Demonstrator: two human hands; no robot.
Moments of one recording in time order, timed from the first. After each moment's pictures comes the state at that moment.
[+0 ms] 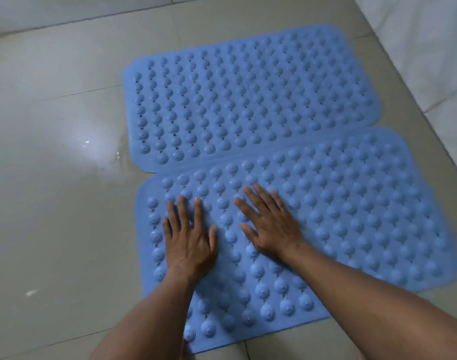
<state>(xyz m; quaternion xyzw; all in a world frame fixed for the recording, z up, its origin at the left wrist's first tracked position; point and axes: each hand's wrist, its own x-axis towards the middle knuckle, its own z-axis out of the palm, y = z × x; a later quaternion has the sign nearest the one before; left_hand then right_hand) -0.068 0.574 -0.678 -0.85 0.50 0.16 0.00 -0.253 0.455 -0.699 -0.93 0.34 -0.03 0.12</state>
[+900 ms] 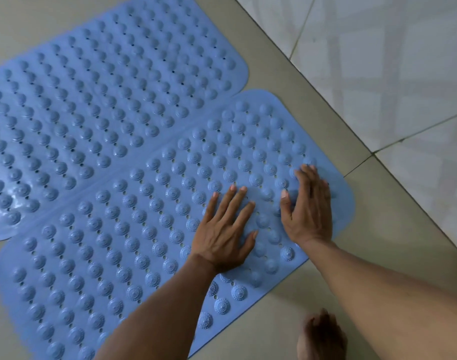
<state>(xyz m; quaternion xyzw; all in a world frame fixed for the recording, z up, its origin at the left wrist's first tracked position) -0.283 0.456 -0.696 -0.51 0.85 0.11 -0.09 -0.502 0.423 -0.707 -0.66 0.73 -0.17 0.10</state>
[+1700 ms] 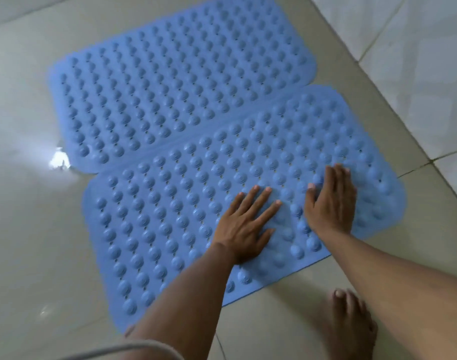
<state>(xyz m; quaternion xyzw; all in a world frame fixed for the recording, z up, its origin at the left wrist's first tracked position) -0.227 0.522 -0.697 -0.56 0.82 0.11 -0.02 -0.439 0.445 -0.693 -0.65 0.74 -0.13 0.10</state>
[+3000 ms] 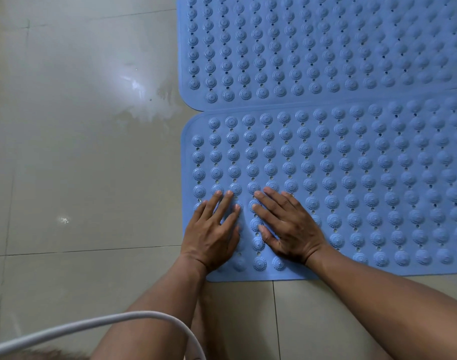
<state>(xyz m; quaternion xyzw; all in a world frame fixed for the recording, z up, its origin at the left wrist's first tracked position) -0.067 0.689 -0.679 -0.74 0.66 0.00 -0.10 -0.255 0.551 -0.702 -0.97 0.19 -0.12 0.13</state>
